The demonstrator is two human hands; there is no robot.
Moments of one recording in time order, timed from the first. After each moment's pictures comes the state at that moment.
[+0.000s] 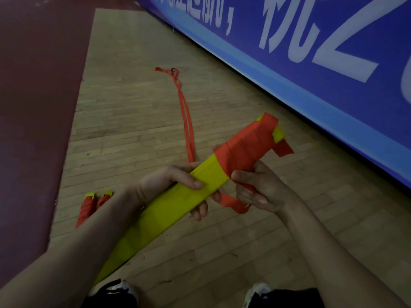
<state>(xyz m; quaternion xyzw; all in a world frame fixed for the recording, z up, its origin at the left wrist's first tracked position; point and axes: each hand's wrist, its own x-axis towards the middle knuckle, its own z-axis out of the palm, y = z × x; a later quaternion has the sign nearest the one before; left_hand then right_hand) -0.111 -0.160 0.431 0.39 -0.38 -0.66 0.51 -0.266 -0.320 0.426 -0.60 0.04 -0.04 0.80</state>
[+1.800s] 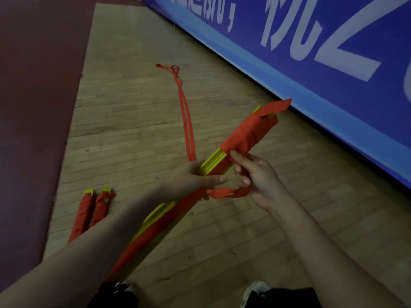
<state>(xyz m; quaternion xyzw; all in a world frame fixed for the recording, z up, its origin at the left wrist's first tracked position) -0.127 -0.191 0.417 0.70 -0.39 -0.41 0.44 -0.249 -0.324 0.417 -0.55 0.25 -0.18 0.78</state>
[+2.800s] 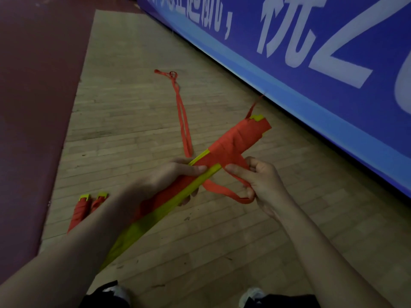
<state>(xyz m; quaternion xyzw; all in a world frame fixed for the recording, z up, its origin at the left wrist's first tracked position) -0.112 -0.182 0.430 0.63 -0.32 -0.49 0.50 -0.267 -0.324 0.429 -0.66 0.29 -0.22 0.66</state>
